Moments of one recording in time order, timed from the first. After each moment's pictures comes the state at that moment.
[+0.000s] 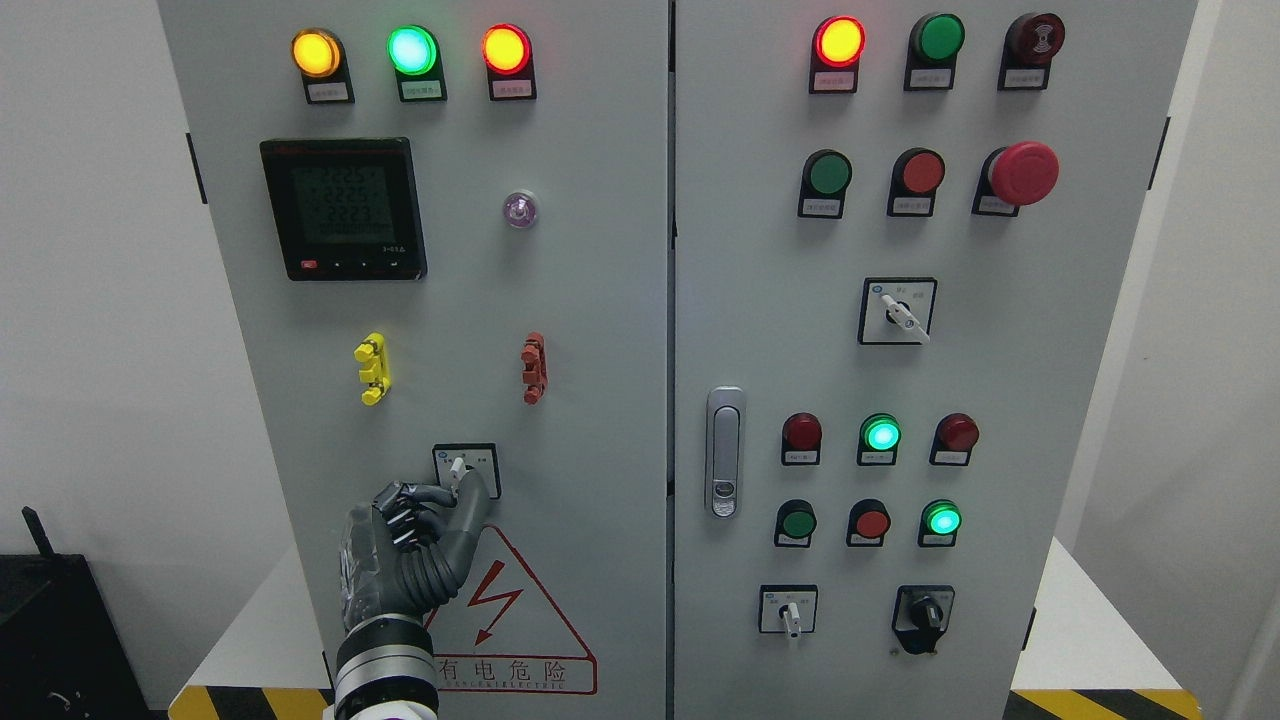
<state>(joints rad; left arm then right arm) -0.43 -0.15 -0.10 -1.94 -0.20 0.70 0.37 0.09 0.12 0.08 -0.13 0.00 0.02 -0.08</state>
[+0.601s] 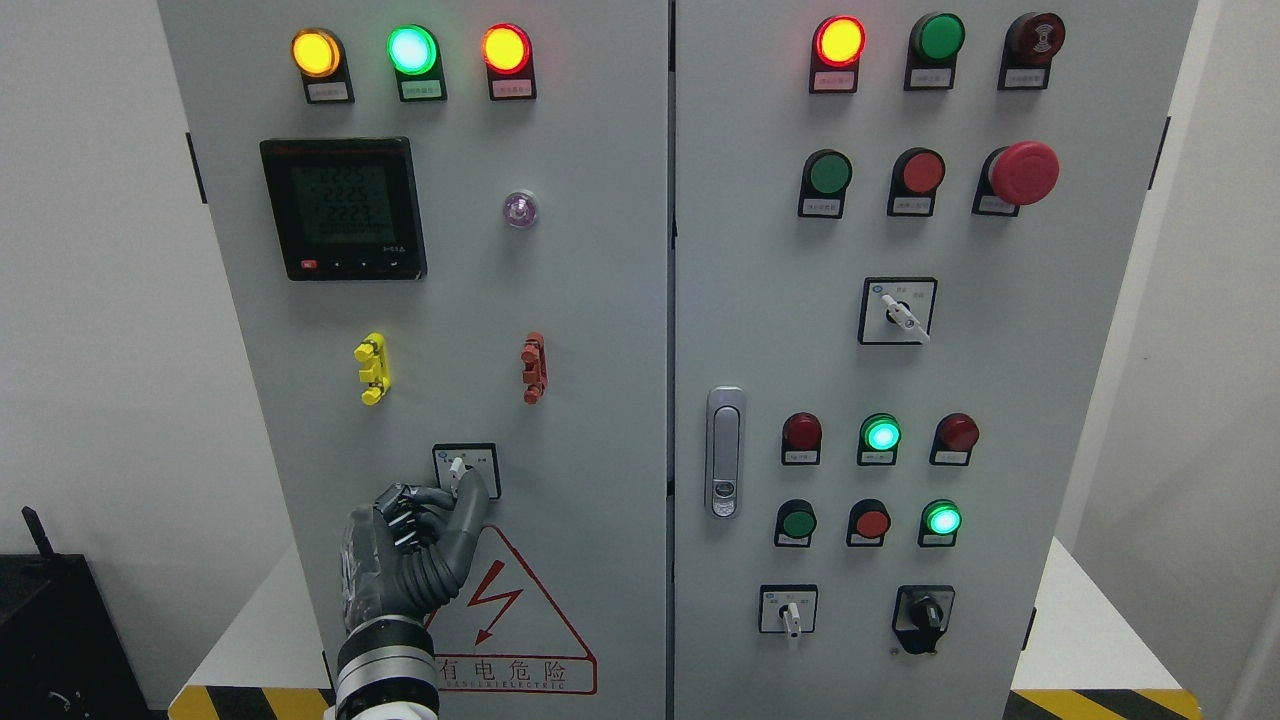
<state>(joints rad) -0.43 -0.15 -0.10 -1.94 -0.20 0.70 0.37 0.09 0.12 0.08 -0.13 0.00 0.02 -0.08</state>
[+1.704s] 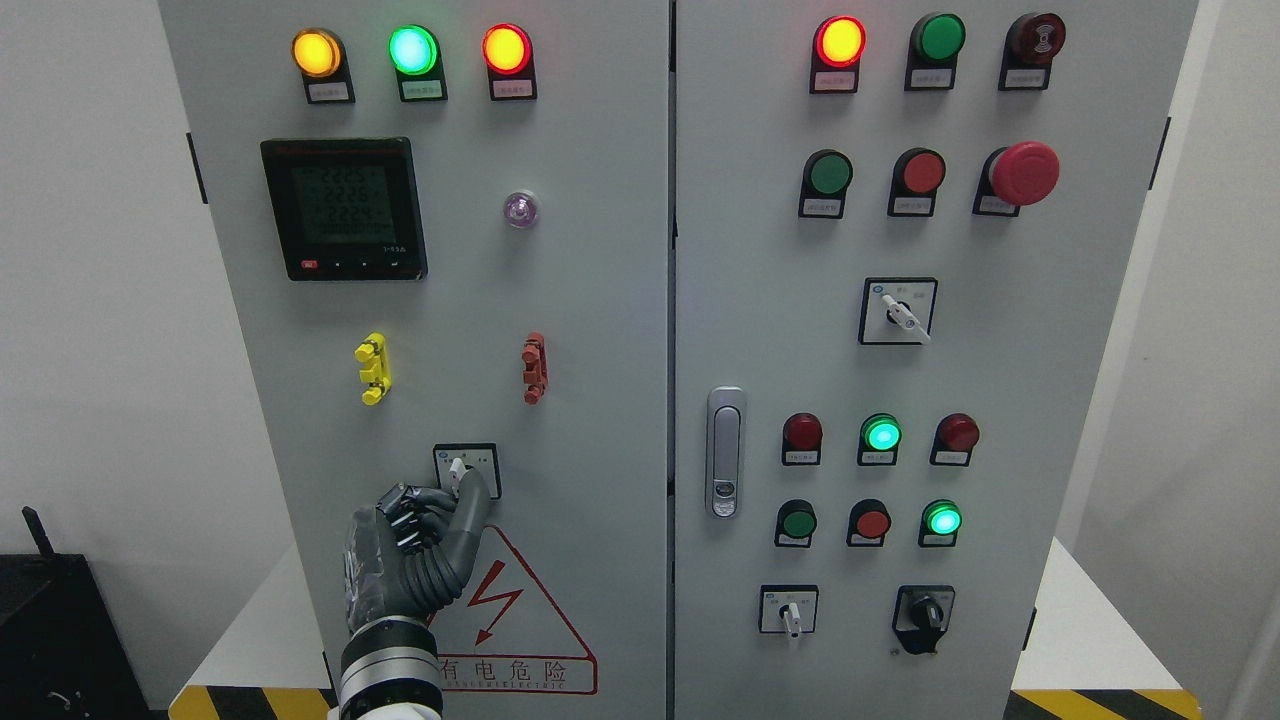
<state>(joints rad) -0.43 -0.15 -0.10 -1.93 -0.20 0.70 0.37 0.09 0.12 0.08 -0.13 0.00 0.02 -0.08</state>
